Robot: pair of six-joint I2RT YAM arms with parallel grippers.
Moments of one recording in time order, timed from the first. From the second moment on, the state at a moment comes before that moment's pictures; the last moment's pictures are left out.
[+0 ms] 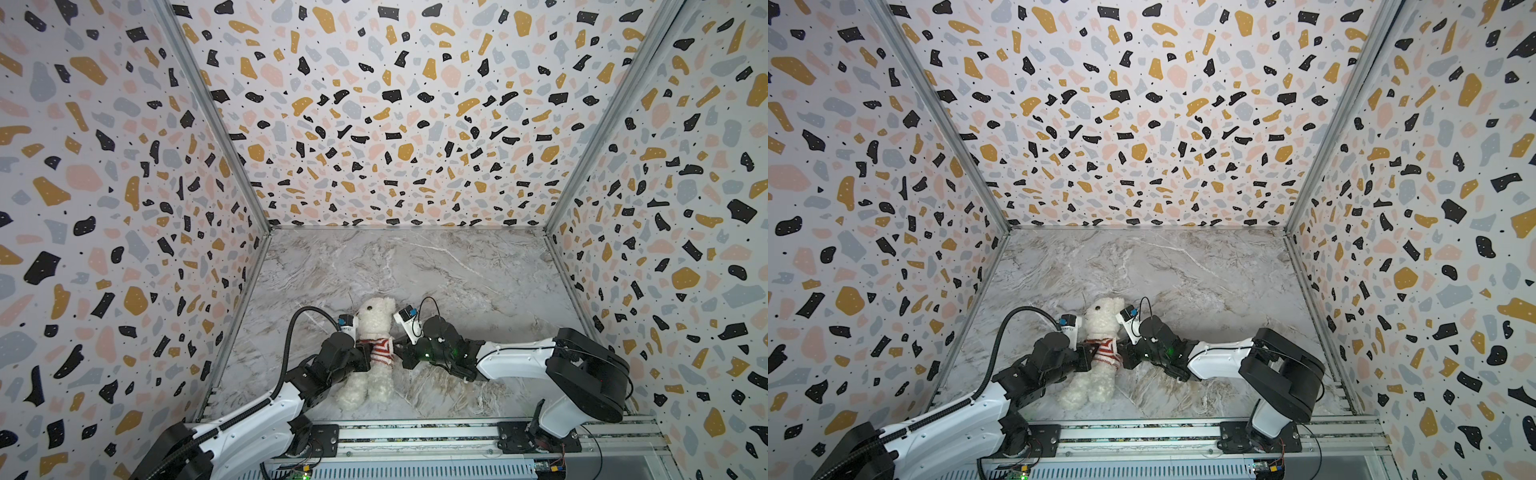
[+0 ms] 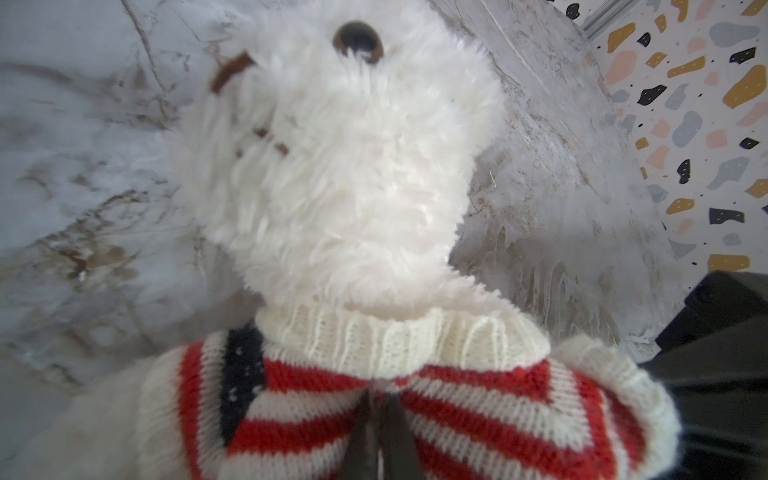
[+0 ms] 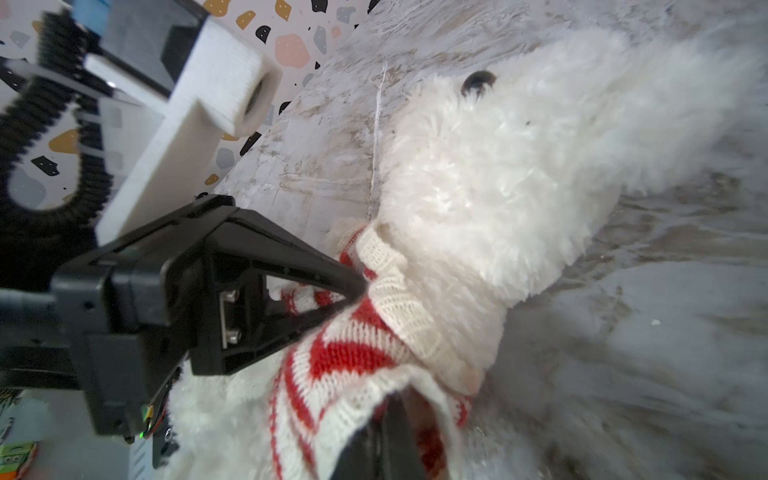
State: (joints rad) left arm -0.65 0.87 0.23 0.01 0.02 -0.69; right arm 1.02 1.57 0.65 0.47 -0.23 0.45
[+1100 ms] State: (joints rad) left arm -0.70 0.76 0.24 -0.09 0.10 -0.66; right arm 0.99 1.51 0.56 0.47 -0.19 0.58
